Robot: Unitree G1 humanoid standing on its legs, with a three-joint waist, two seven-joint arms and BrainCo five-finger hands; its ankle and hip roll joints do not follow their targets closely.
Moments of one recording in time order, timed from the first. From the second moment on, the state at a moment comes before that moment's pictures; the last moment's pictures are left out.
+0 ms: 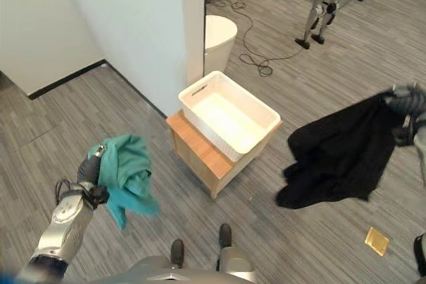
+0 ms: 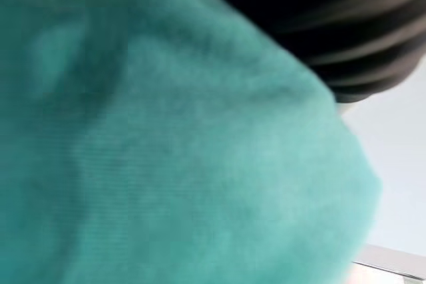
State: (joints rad) left arm 0.09 0.44 -0.03 0.23 -0.55 -0.14 0.03; right arm -0.73 -1.22 0.32 0.80 0.27 -0.05 0.04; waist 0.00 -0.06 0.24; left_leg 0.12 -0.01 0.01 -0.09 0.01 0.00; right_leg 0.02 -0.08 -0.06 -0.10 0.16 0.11
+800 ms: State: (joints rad) left arm 0.15 0.47 -0.03 0.29 -0.55 -0.12 0.03; right arm -1.63 -1.18 1.08 1.12 -0.15 -0.03 -0.05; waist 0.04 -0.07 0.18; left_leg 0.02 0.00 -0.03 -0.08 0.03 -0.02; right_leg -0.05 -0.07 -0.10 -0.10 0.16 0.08
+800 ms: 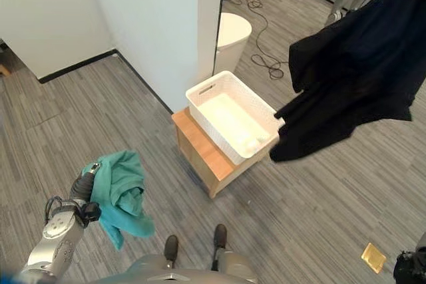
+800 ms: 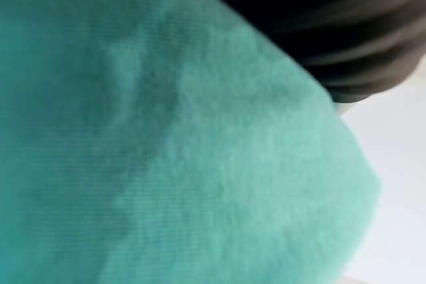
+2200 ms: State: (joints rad) left arm 0.11 0.47 -0.04 0.33 -0.55 -0.13 0.07; right arm -1.63 -0.86 1.02 1.11 -0.03 -0.03 -0.03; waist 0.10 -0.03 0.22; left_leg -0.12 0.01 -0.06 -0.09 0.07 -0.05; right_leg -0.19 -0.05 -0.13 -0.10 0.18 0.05
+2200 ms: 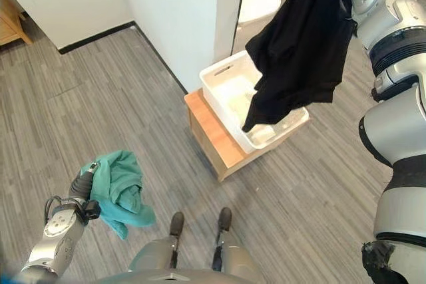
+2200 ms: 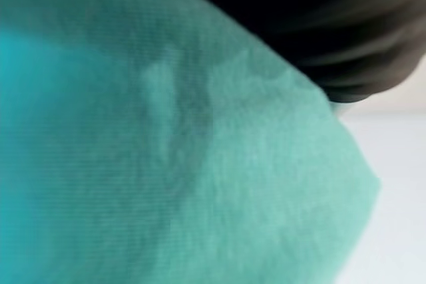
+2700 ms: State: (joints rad) left arm 0.02 0.47 -0.07 0.35 -0.55 -0.15 0.06; right arm -1.63 -0.86 1.03 1.03 0.12 -0.06 0.05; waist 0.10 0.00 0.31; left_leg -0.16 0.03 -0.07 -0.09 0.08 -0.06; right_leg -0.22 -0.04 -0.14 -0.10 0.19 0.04
